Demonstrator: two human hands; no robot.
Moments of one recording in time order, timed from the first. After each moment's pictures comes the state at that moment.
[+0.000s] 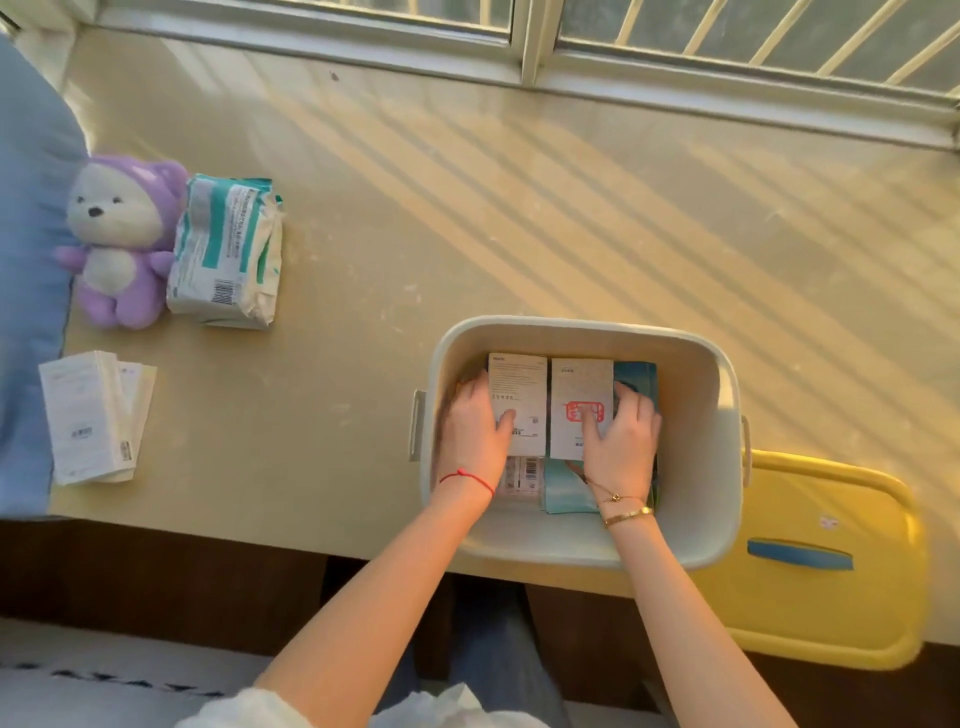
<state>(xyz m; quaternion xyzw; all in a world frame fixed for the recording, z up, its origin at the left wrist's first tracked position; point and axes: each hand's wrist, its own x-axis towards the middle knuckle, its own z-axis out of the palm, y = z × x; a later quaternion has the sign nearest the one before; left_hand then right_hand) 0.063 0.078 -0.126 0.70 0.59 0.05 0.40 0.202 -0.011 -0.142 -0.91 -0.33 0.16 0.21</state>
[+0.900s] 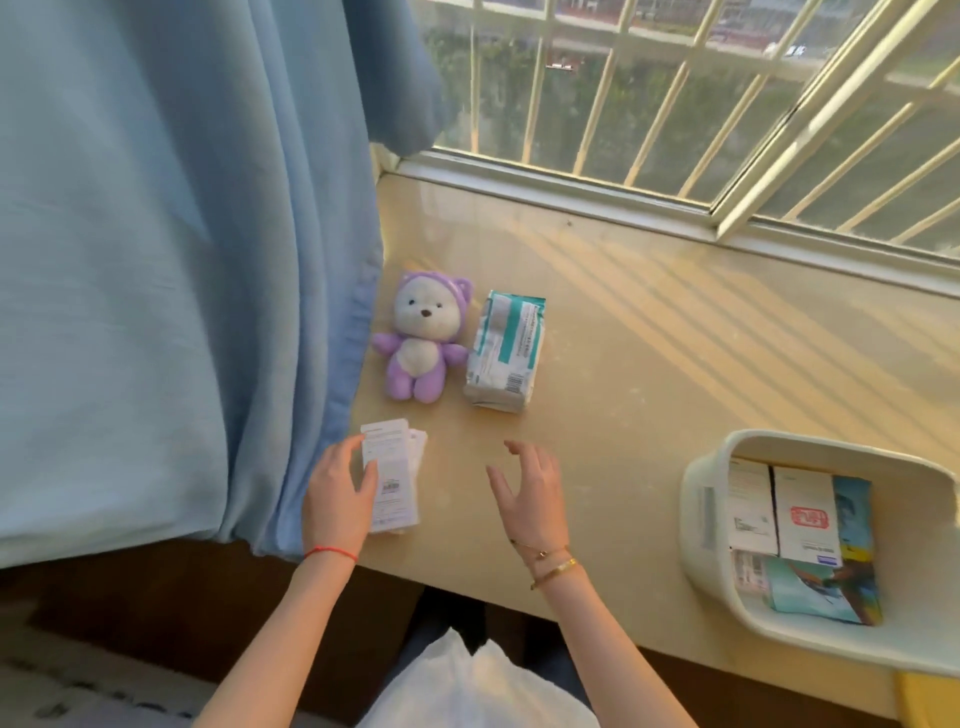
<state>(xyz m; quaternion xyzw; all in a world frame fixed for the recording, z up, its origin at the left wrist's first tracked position) -0.398 0.265 -0.050 0.65 0.68 0.16 0.29 -0.189 0.193 -0.065 -0.79 -0.47 0.27 0.29</state>
